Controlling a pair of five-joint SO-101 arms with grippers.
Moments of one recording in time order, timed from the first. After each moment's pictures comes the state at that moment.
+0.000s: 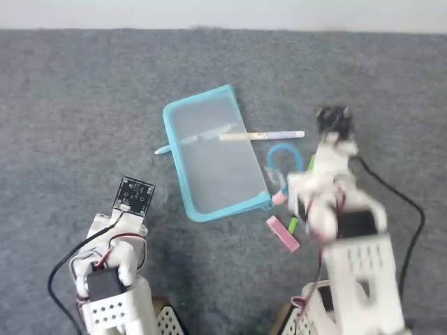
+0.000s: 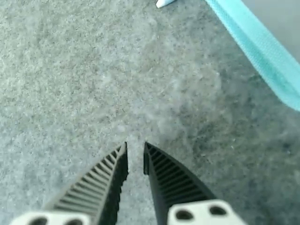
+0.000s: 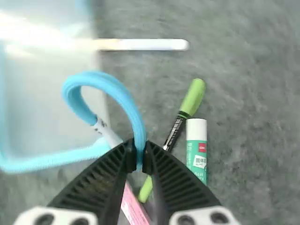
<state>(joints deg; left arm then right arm) -21.9 -103.2 97.0 71.5 -26.9 -12.4 -60.8 53.3 66.3 0.0</state>
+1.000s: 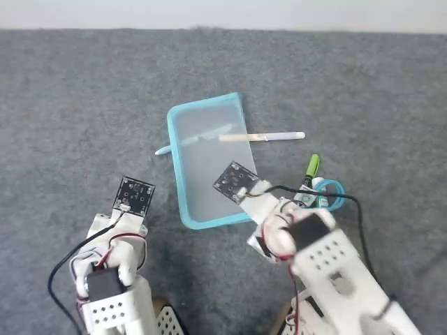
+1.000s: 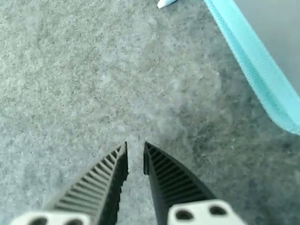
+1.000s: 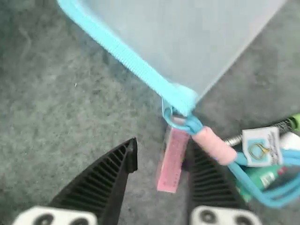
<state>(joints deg) -21.9 -103.2 97.0 71.5 -26.9 -34.6 -46.6 59.5 68.4 20.3</state>
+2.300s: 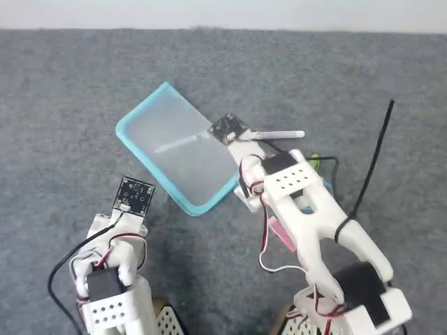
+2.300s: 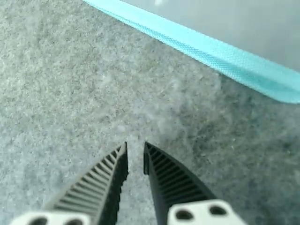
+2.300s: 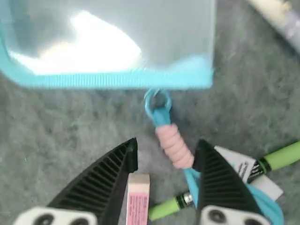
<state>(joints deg) -21.9 -103.2 97.0 71.5 -26.9 -28.2 -9.7 36.3 58.7 18.3</state>
